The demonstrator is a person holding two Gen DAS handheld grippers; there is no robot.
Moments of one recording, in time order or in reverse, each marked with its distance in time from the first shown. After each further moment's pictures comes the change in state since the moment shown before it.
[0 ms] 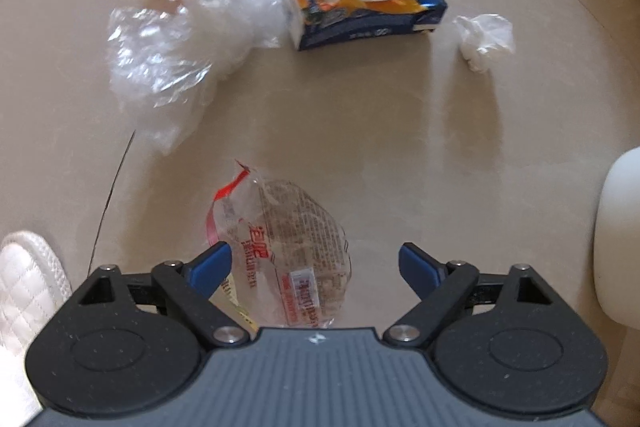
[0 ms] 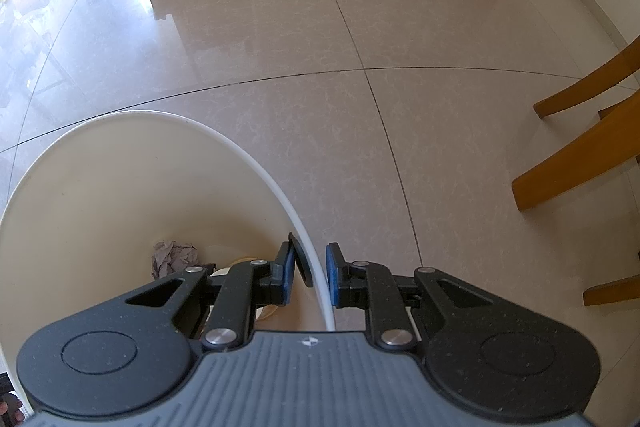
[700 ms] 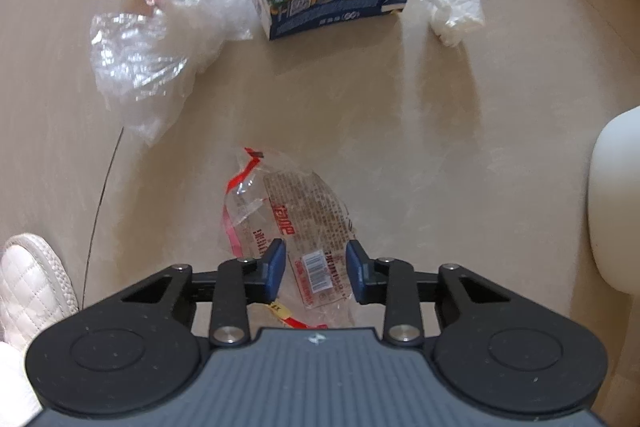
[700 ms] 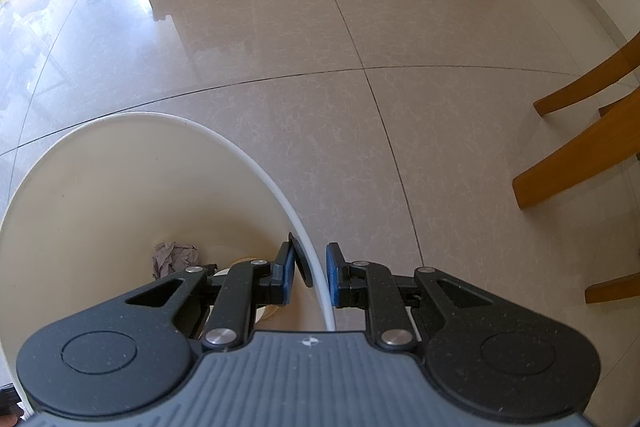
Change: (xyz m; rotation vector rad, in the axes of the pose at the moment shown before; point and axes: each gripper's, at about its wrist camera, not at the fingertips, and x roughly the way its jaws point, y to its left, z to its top) left arm -0.003 -0.013 -0.006 0.083 0.005 -0.003; right arm 0.000 -0.001 0.000 0.009 0.002 0.002
